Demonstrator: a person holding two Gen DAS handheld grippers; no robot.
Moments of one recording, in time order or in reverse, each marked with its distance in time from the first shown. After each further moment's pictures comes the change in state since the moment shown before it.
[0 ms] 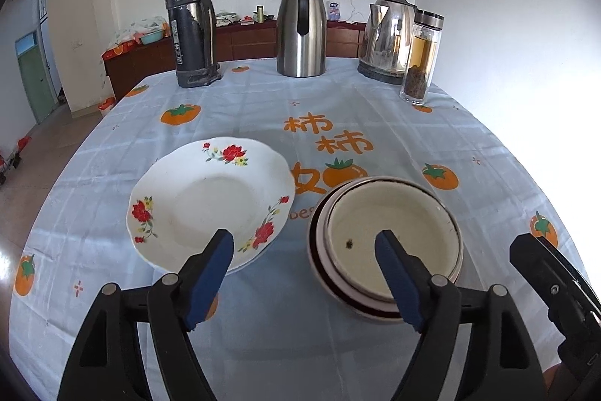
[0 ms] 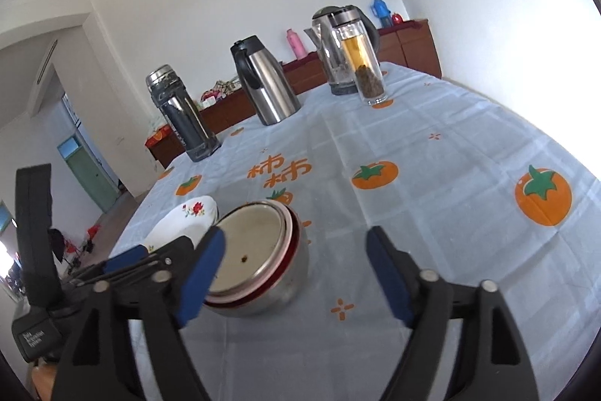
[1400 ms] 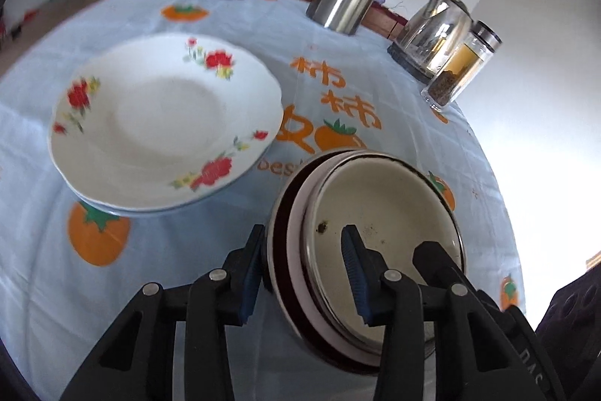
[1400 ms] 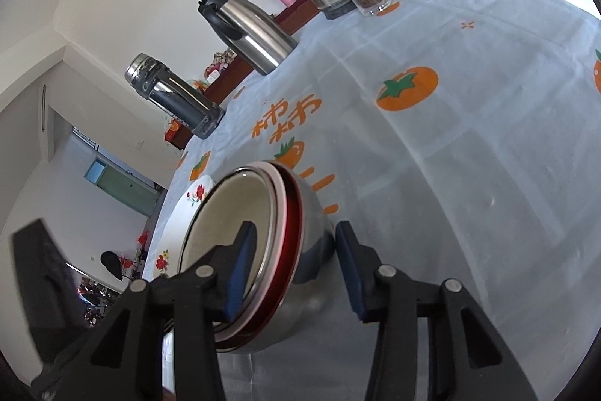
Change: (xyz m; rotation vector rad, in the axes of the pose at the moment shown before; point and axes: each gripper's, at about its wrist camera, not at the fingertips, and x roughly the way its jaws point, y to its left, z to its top) left arm 0.071 0.003 -0.012 -0.405 0.185 -0.131; right arm 0.091 -0.032 -0.014 0.310 0.223 0.167
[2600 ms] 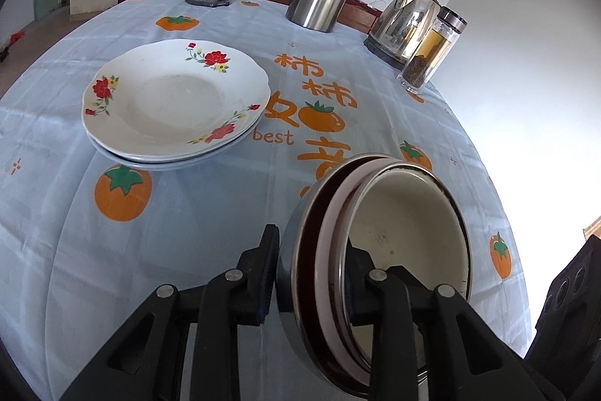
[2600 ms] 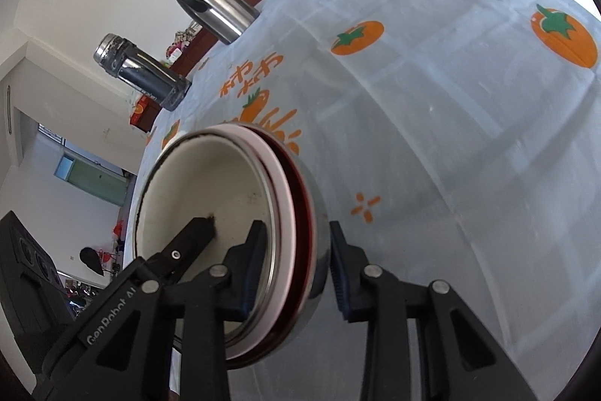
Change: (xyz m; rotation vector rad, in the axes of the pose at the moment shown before) left arm -0.049 -0.005 -0.036 0.109 -0.035 -0.016; right arm -0.036 0.009 -0.041 0.048 0.104 -0.159
